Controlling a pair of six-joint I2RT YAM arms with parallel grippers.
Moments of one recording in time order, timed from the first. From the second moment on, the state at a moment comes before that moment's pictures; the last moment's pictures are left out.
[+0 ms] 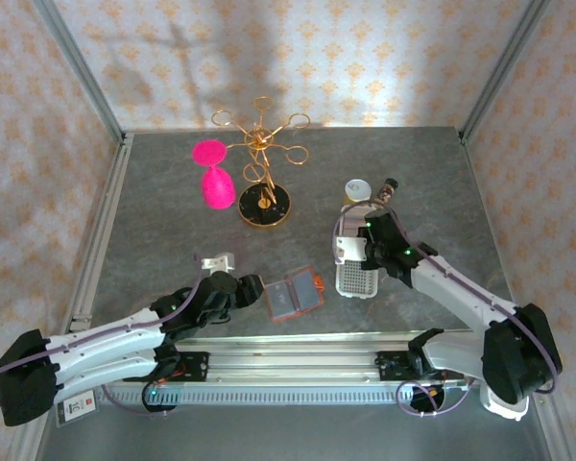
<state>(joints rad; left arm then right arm) -0.89 0.85 0.30 -0.14 -0.23 -1.09 0.47 1.14 0.65 -0.37 0.07 -1.22</state>
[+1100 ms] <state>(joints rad) -1.07 1.33 0.57 -0.27 -0.29 -1.29 0.56 0.90 0.62 -0.29 -0.43 0.44</state>
